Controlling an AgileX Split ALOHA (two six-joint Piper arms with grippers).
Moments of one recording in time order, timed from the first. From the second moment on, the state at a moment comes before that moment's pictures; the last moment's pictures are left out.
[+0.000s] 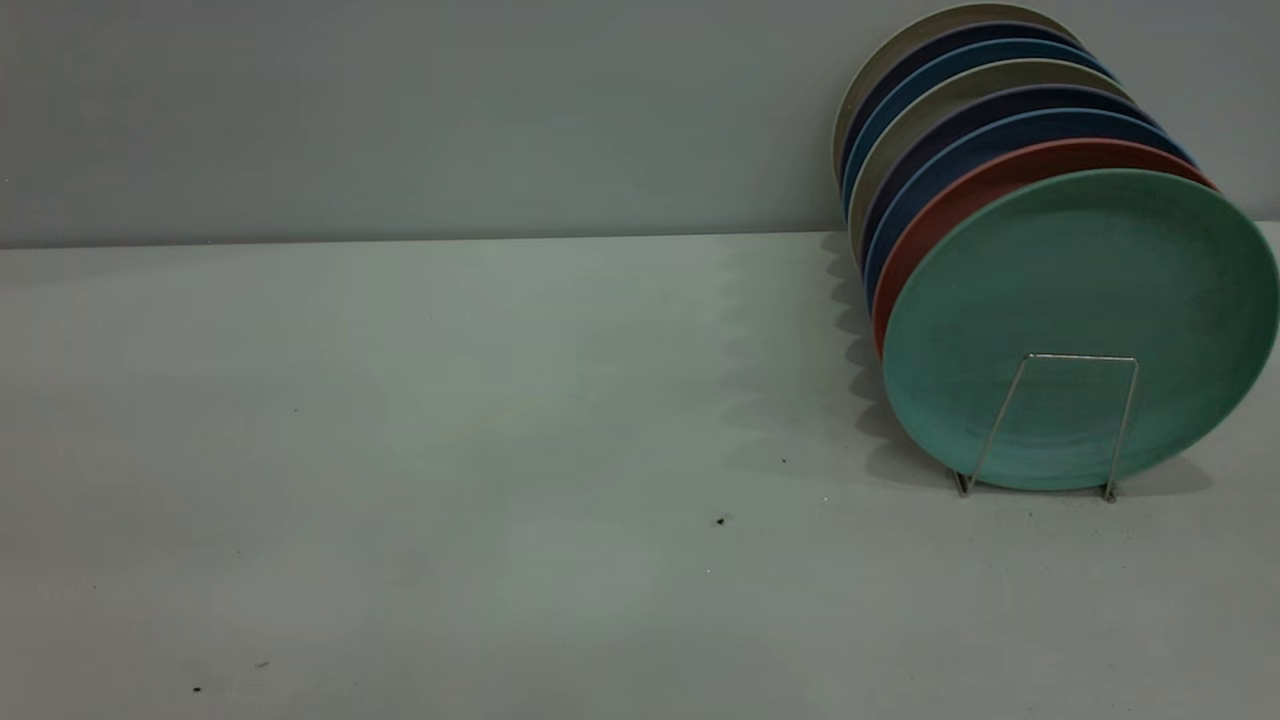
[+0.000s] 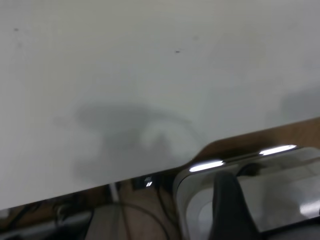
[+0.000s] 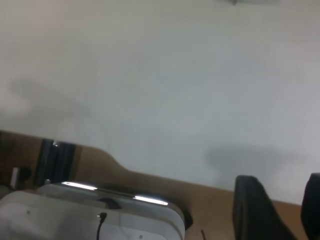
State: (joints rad) left arm 0.00 0.76 -0.78 -0.18 1.16 0.17; right arm -0.07 0.67 -0.78 0.25 1.24 -0.26
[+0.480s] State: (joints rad) left arm 0.00 0.17 -0.56 -0.05 1.17 0.03; right arm -0.07 0.18 -0.57 0.32 1.24 -0.27
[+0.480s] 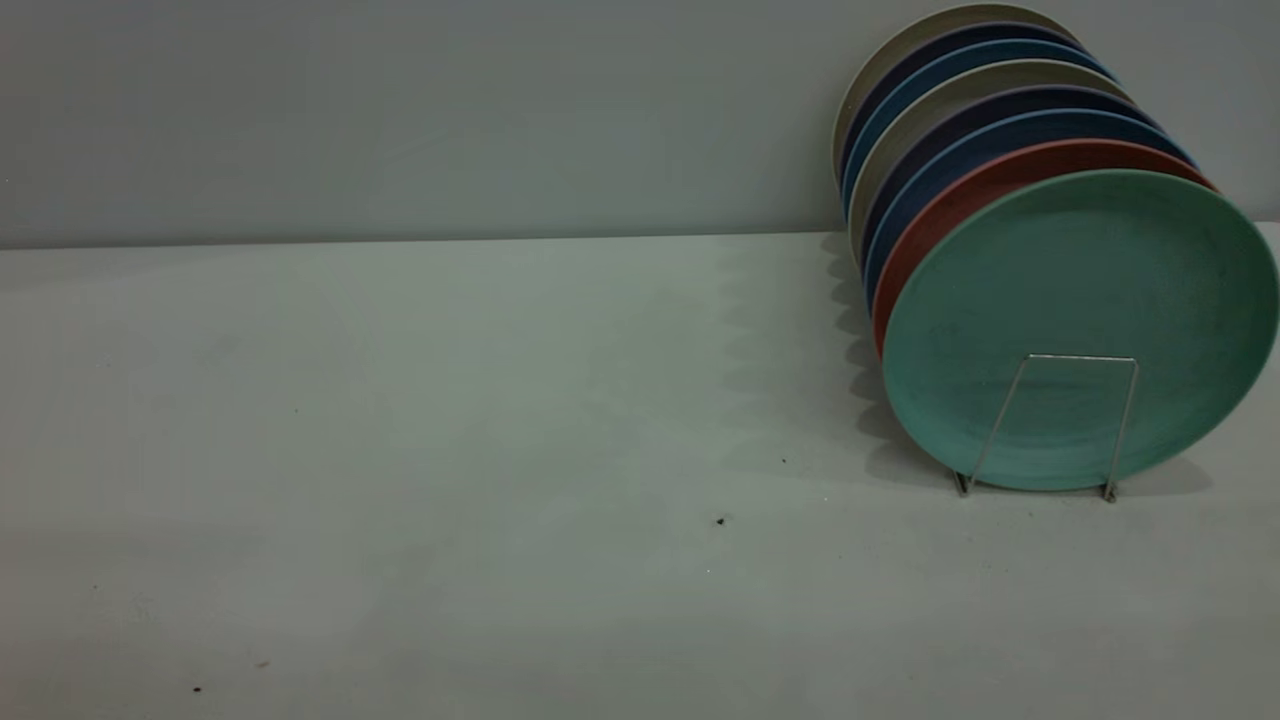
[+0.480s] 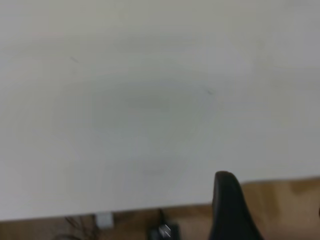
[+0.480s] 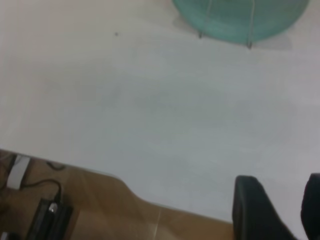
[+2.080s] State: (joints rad) left arm -0.07 -0.02 -0.49 0.01 1.14 0.03; right arm -0.07 0.12 -0.48 0.15 1.15 -0.25
